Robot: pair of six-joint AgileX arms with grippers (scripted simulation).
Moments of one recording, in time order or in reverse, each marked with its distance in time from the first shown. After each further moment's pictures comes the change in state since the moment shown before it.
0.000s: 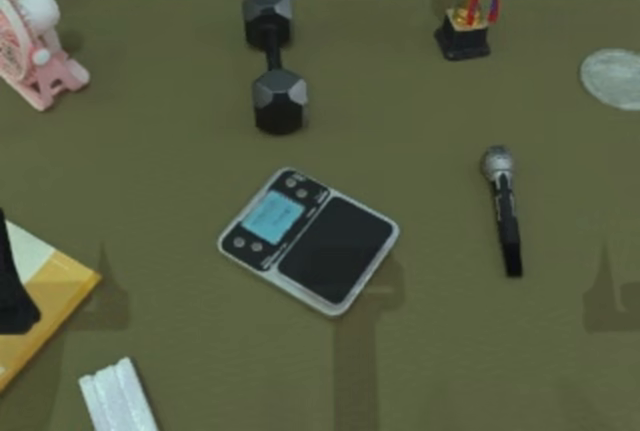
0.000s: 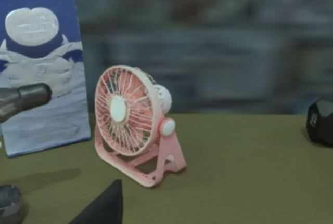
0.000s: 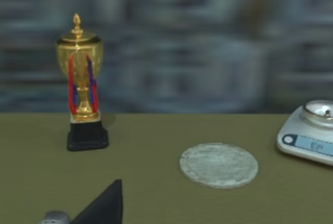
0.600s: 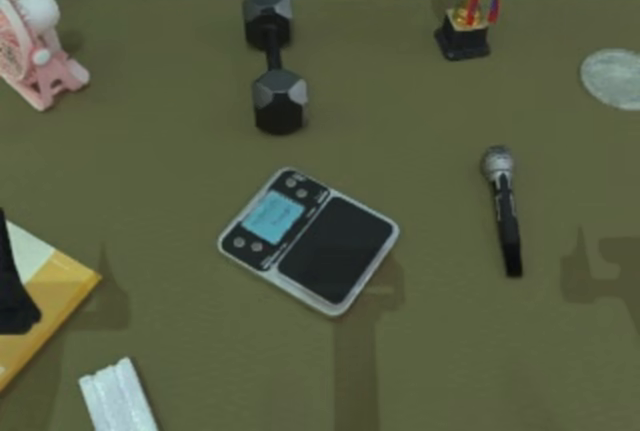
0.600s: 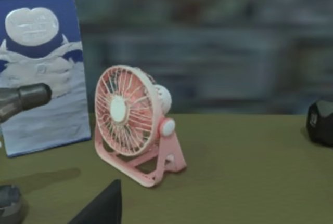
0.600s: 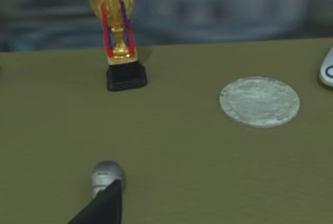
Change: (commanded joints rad) left arm 0.000 0.000 0.000 0.000 0.000 0.000; right arm 0.085 0.380 0.332 -0.216 0.013 0.092
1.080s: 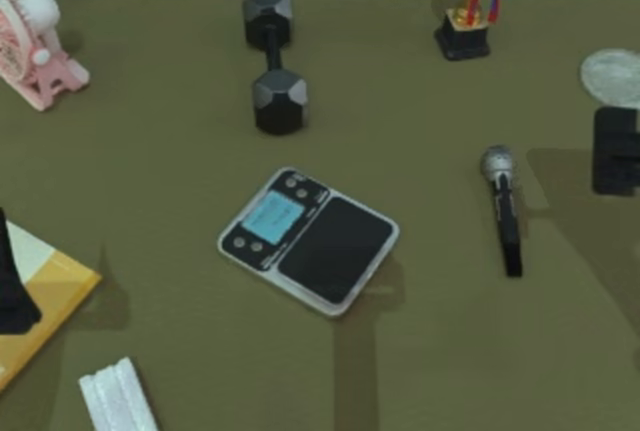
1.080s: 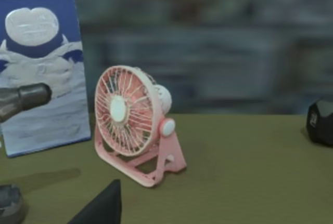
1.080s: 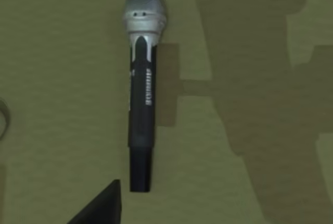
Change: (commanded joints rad) left arm 0.000 0.000 0.000 0.000 0.000 0.000; right arm 0.152 0.860 0.586 -0.414 0.027 0.163
